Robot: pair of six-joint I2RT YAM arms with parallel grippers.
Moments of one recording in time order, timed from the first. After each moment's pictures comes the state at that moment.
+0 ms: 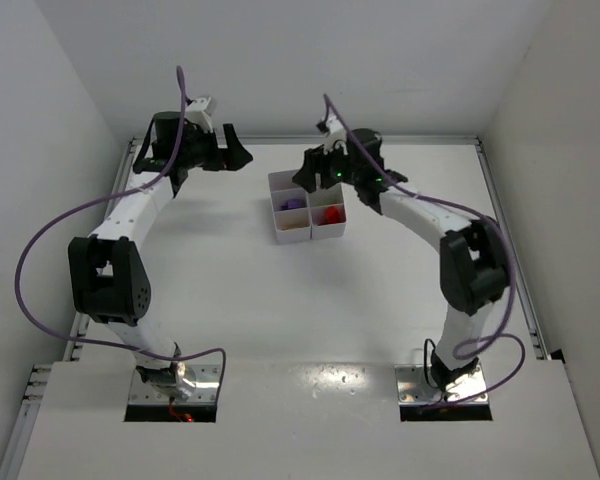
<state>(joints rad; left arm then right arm) -0.06 1.69 1.43 -0.16 0.51 -0.20 0.45 1.89 1.38 0.13 -0.37 0.10</state>
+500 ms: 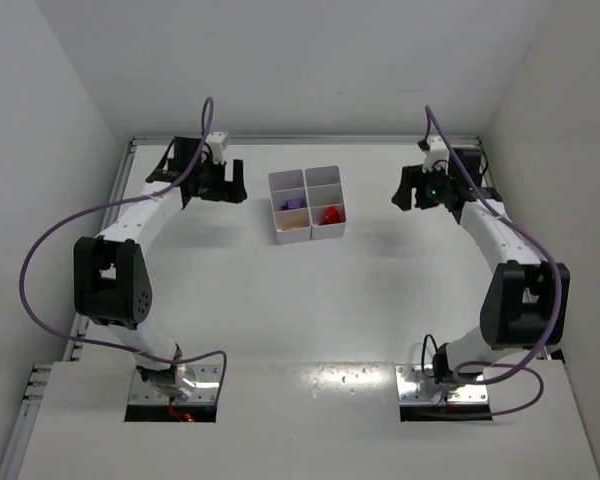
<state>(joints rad) -0.12 1.68 1.37 -0.37 0.28 -0.04 -0.01 1.53 1.14 -0.22 -0.40 -0.09</state>
